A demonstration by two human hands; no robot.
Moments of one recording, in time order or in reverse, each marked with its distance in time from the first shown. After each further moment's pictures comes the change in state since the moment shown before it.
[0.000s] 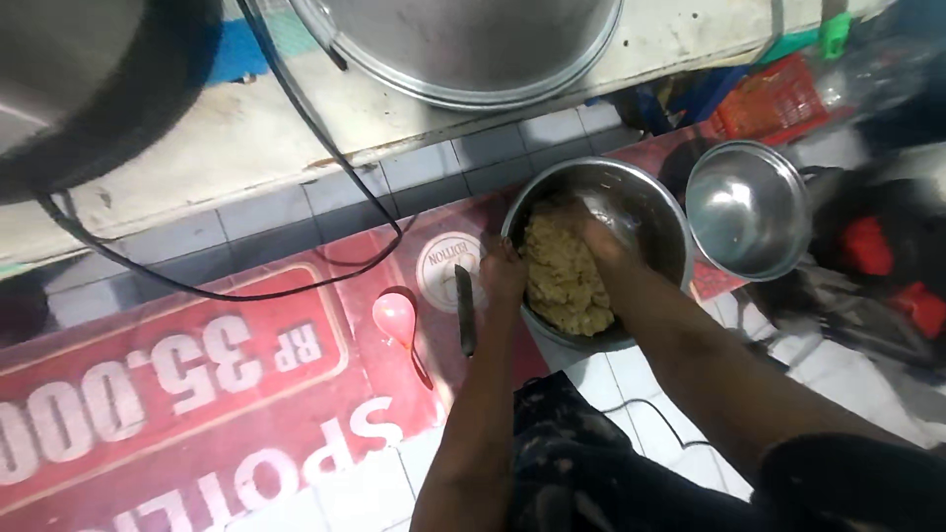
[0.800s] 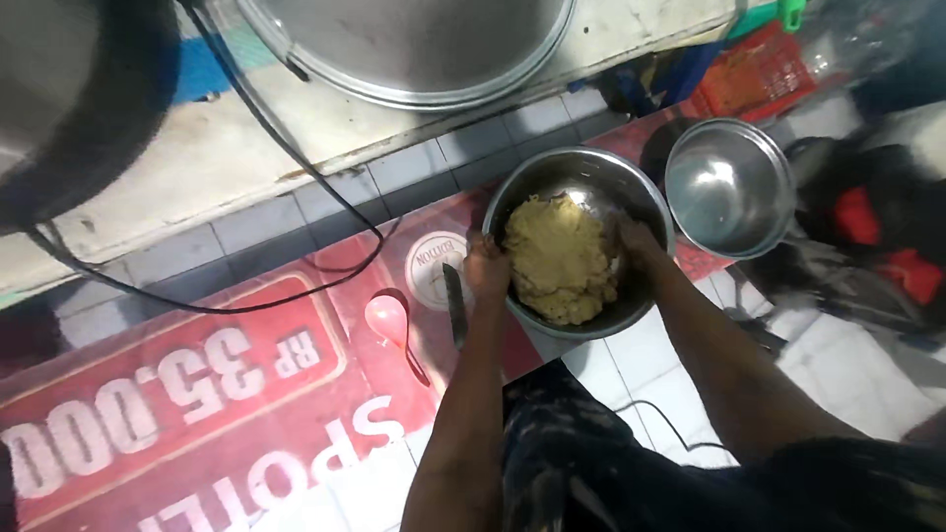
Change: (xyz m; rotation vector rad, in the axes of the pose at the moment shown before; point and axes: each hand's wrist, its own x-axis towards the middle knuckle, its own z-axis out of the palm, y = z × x) left_hand 0.000 0.000 0.004 0.030 0.059 0.013; right_hand -0.083 0.100 -0.052 0.343 0.219 0.364
